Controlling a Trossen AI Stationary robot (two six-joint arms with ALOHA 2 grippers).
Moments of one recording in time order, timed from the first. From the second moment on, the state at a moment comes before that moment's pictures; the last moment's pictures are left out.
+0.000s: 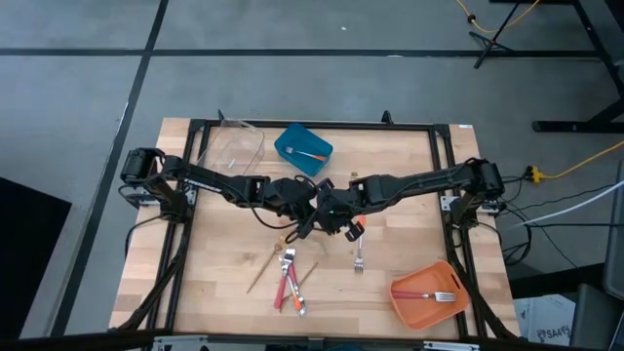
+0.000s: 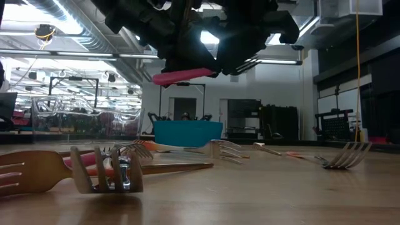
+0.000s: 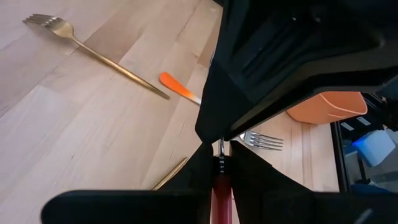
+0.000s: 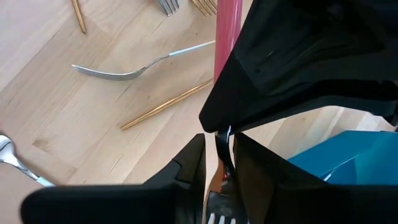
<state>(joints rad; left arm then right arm) -0.04 1.63 0.97 0.10 0.02 -0.59 0.12 1.80 1.51 -0.81 0.12 -0.64</state>
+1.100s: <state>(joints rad) -0.04 1.63 0.97 0.10 -0.01 -0.59 0.12 1.80 1.51 -0.82 0.11 -0.63</state>
